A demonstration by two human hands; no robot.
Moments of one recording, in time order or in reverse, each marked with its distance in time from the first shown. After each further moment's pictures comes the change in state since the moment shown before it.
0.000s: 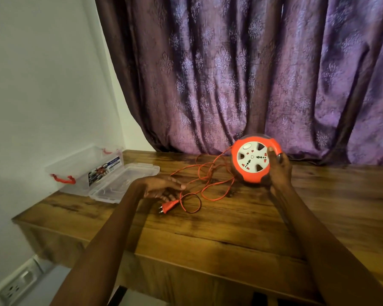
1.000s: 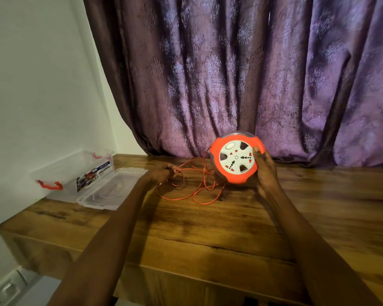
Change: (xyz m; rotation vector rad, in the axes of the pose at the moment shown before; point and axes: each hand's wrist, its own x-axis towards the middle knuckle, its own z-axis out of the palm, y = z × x) left_hand 0.044 0.024 0.000 0.206 0.507 0.285; right_hand -0.017 -0.020 0.012 0.147 -0.223 0.054
